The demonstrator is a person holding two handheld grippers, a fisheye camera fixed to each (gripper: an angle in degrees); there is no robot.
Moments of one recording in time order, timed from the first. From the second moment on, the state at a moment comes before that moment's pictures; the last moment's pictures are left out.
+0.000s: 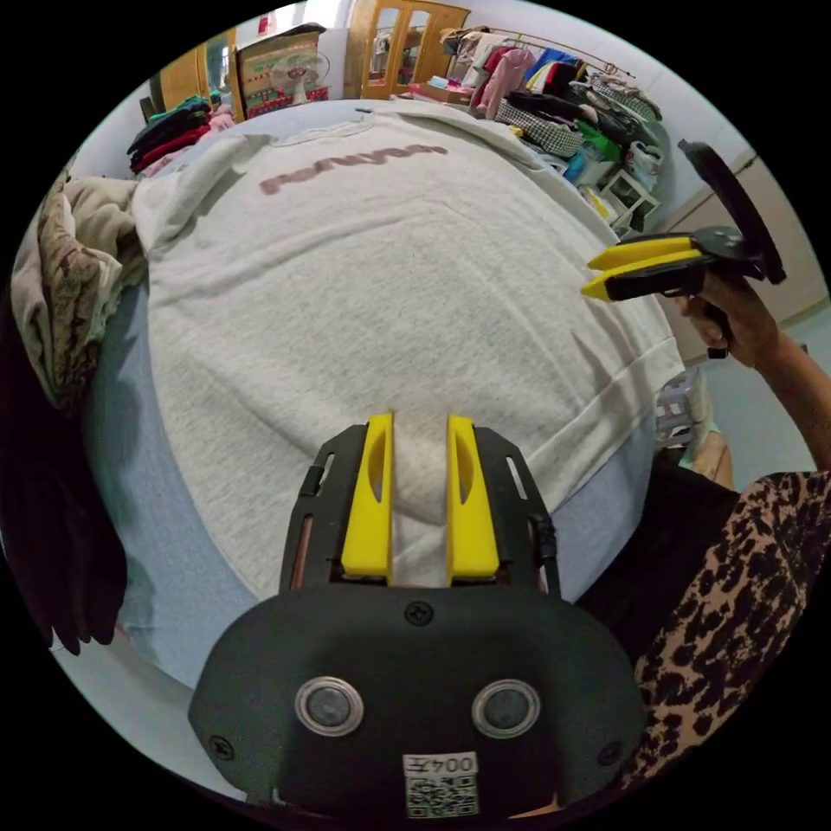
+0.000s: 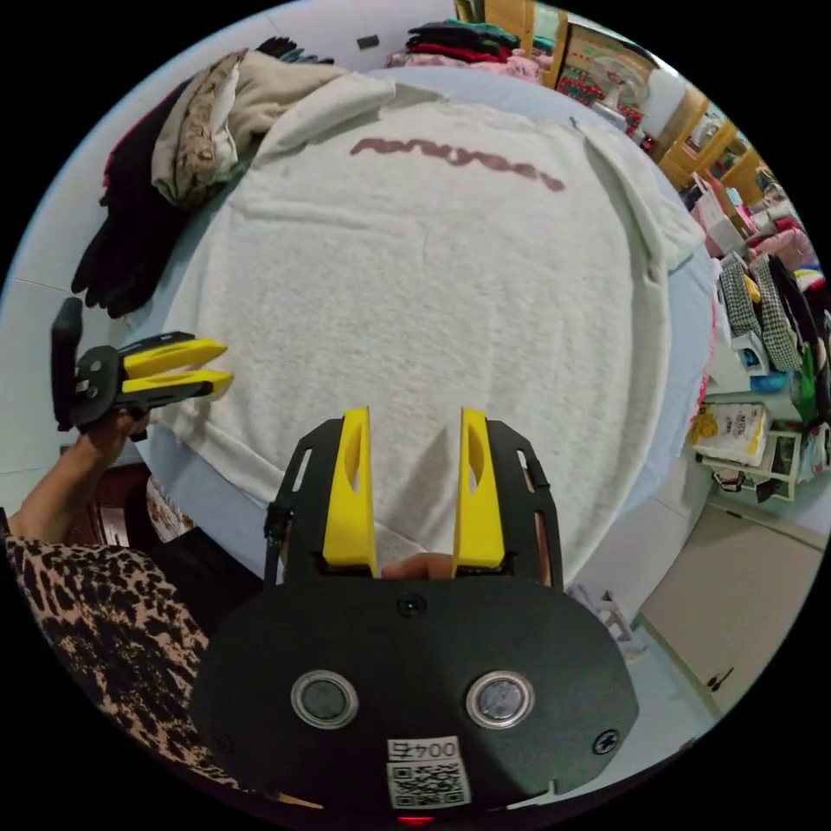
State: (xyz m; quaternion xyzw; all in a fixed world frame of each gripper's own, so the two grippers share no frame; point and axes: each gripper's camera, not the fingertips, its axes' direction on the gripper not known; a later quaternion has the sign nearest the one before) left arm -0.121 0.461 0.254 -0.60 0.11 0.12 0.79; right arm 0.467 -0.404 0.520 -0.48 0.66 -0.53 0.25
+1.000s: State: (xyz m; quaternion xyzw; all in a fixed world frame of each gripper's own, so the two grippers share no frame) left arm 0.048 0.373 0.282 -0.72 -0.09 0.03 0.69; right arm 0.370 -0.887 1.083 -0.45 0.62 -0.46 0.45
